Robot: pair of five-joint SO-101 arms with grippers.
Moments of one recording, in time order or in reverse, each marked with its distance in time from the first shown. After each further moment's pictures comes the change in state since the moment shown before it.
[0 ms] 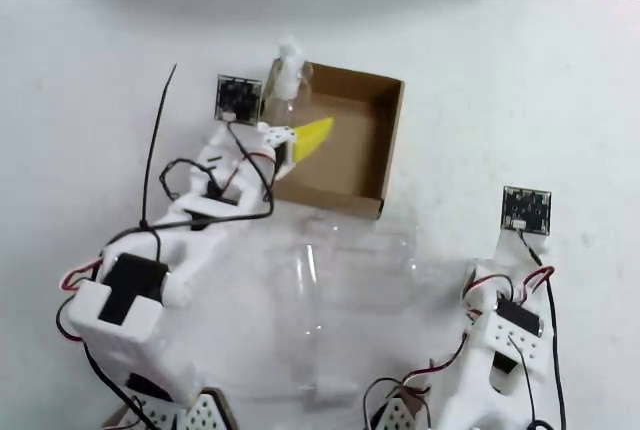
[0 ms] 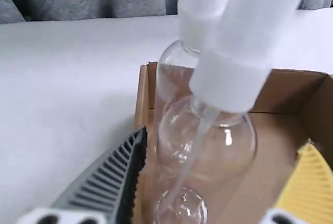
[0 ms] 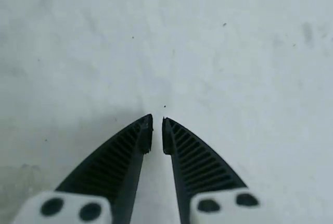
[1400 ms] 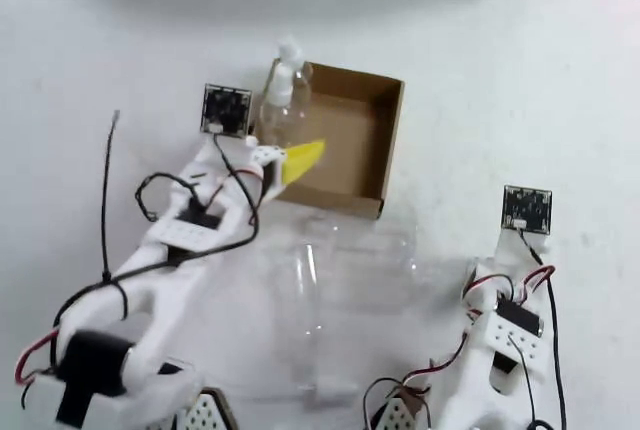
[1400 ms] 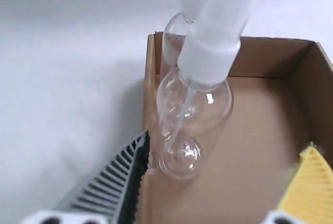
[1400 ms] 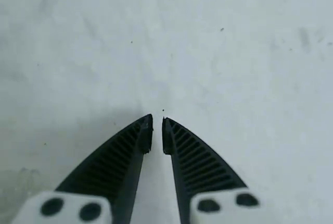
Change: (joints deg) left arm 0.0 -25.7 12.5 22.6 0.0; right arm 0.0 0.0 0.0 -0.9 0.0
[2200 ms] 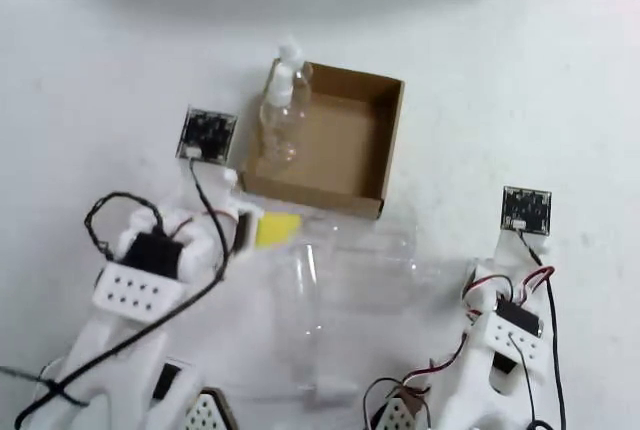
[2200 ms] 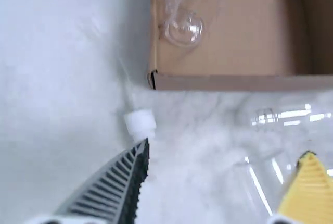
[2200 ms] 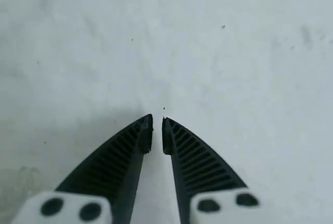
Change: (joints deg) left arm 0.1 -35.7 0.0 61.9 -1.3; right arm 0.0 0.0 0.3 0.0 0.0
